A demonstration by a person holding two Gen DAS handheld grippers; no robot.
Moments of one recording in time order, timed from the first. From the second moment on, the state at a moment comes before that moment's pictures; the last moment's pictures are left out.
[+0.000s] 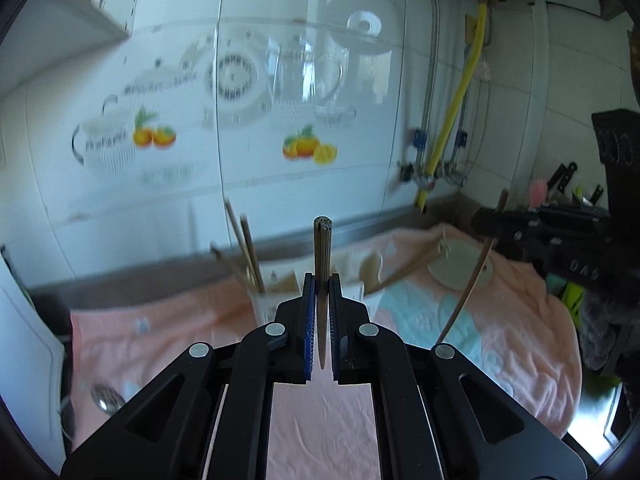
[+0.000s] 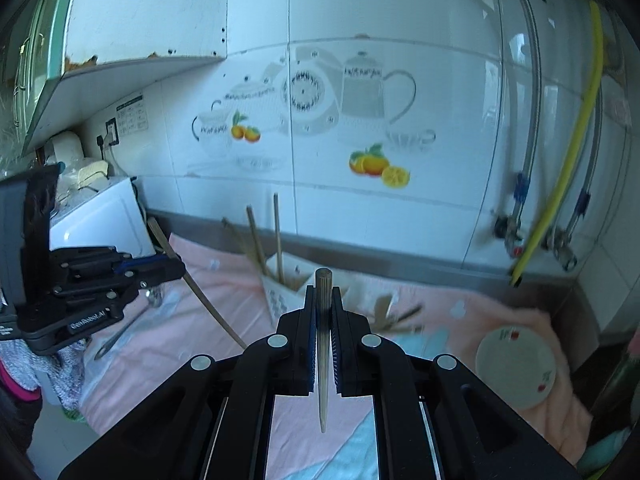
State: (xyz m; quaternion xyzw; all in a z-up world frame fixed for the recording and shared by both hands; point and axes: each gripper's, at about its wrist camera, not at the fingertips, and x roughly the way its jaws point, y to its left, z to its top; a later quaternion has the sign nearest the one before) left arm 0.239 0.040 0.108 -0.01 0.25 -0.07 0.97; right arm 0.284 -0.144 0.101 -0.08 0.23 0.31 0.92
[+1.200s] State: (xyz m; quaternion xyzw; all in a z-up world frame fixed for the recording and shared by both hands) left arm 0.329 0.081 0.094 -0.03 0.24 -0.01 0.97; right arm 0.403 -0.114 0.101 -0.01 0.22 0.26 0.94
